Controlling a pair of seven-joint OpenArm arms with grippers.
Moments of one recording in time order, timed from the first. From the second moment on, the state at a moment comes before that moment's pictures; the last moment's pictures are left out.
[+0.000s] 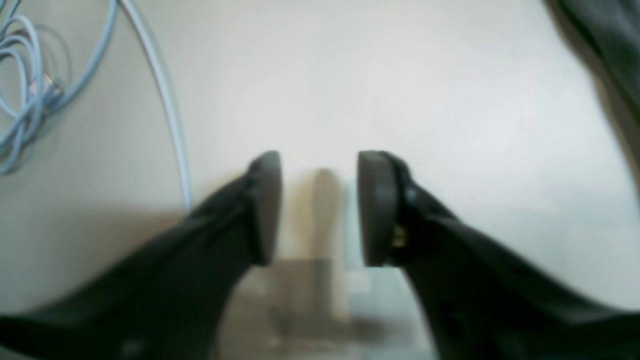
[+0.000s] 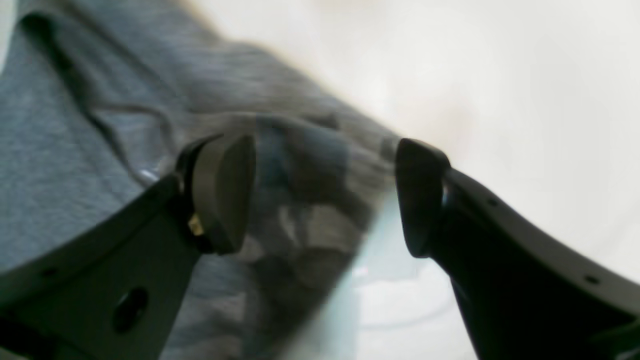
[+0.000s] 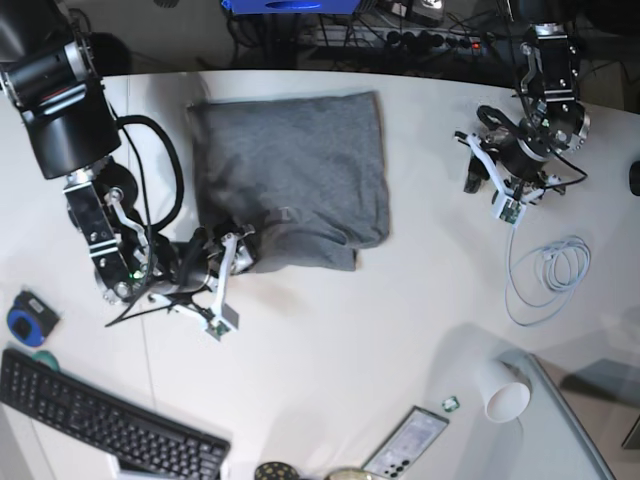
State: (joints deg) left arm 11.3 -13.3 -17.9 77.5 8.2 -34.4 20.3; right arm 18.5 11.1 -21.7 63.9 21.6 24.1 -49.6
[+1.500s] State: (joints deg) left arm -4.6 -12.5 -4.6 70.2 -18.0 -34.2 36.2; right arm 18.5 11.6 -21.5 63.9 21.5 24.1 -50.0
